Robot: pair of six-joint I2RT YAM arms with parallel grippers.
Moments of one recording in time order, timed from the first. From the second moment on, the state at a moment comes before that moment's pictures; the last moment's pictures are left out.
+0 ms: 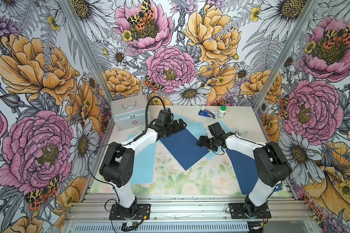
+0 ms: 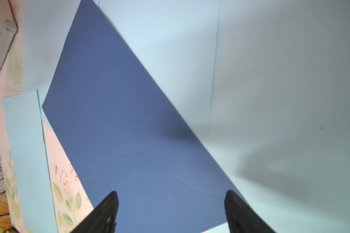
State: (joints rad) left arm -0.46 1.74 1.22 -0.27 0.28 -0.77; right arm 0.39 1.74 1.07 -0.40 -0.24 0.61
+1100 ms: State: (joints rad) left arm -0.45 1.85 1.08 -0.23 0.24 -0.75; right arm 0.37 1.81 1.06 -0.36 -0.38 0.64
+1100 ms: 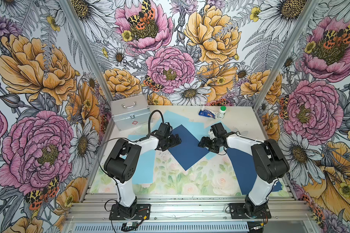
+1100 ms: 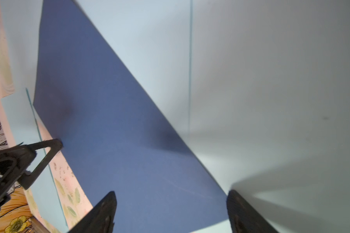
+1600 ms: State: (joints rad) left arm -0.48 1.94 1.08 0.05 0.35 -0.81; right arm 0.43 1.90 1.09 -0.16 -0.56 0.69
